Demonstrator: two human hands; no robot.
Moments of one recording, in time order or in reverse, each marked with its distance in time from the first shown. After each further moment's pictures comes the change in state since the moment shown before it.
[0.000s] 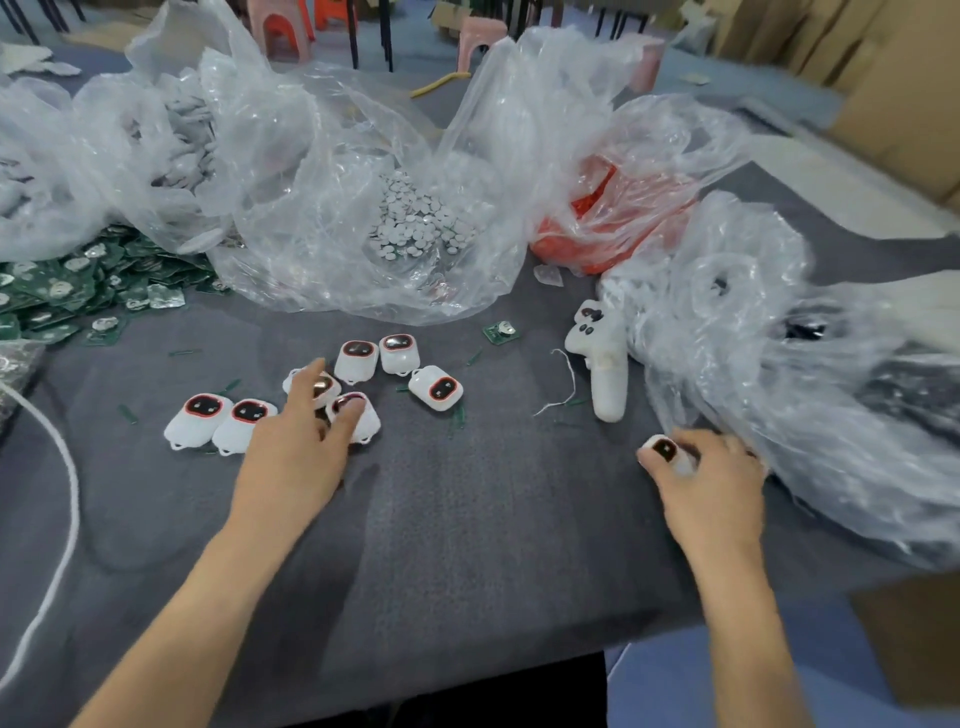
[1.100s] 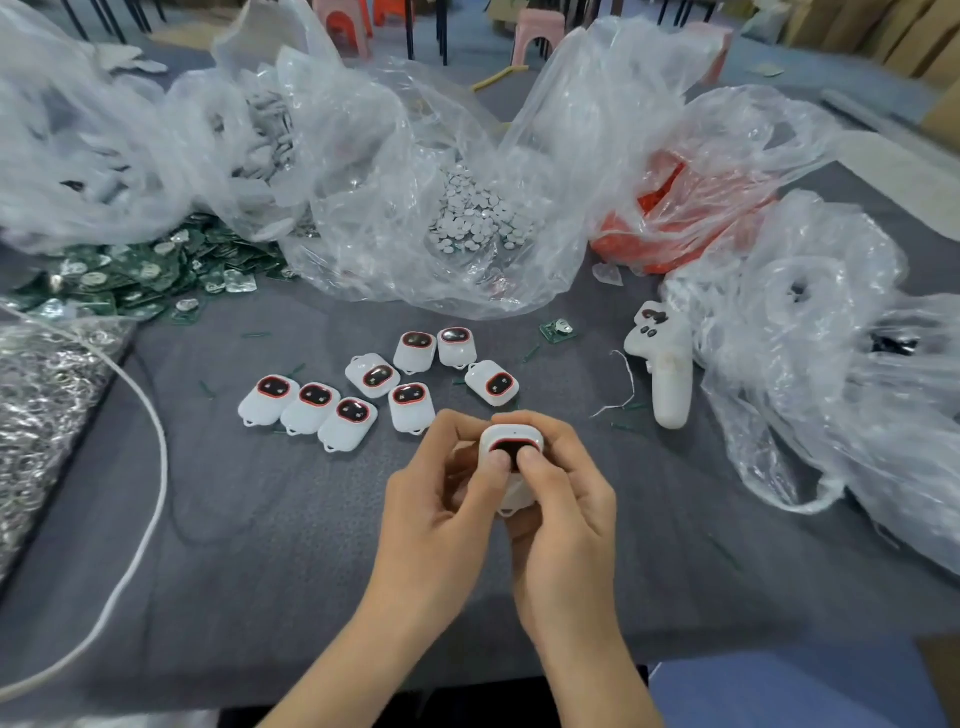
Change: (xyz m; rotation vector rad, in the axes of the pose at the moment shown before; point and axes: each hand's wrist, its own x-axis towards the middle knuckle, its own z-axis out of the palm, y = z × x) left_hand -0.081 0.062 -0.002 -0.821 -0.166 0.104; right_hand -0.119 -0.137 0.023 1.454 -0.516 -0.105
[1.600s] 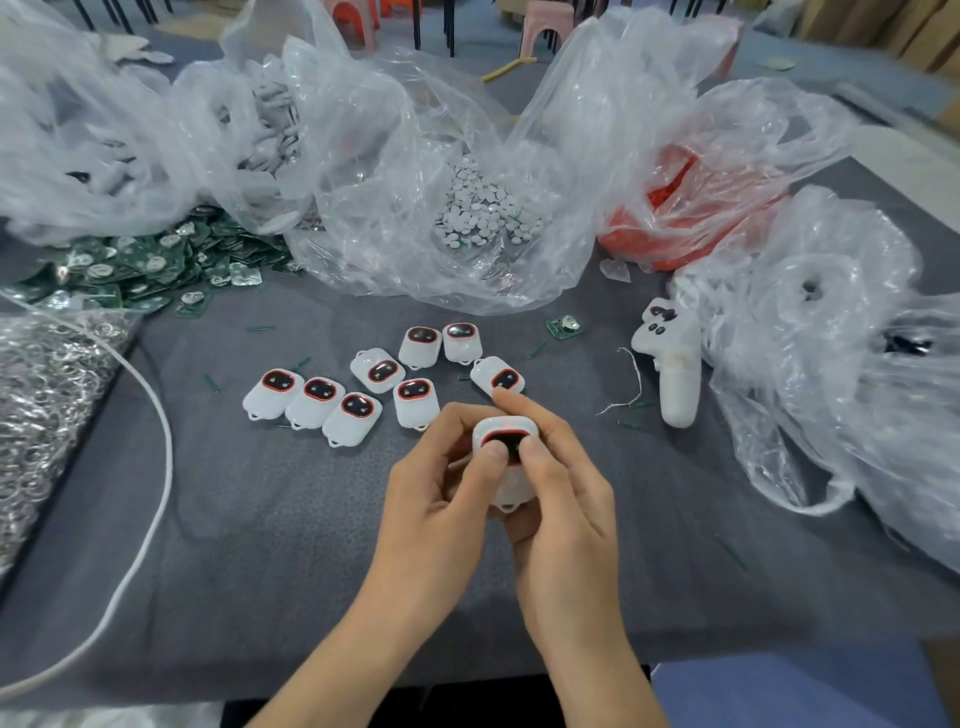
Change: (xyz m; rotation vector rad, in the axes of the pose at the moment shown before) left_hand 0.001 0.005 -0.002 -0.055 -0.047 -0.011; right_hand 0.000 -0.004 0.005 0.027 -0.011 0.087
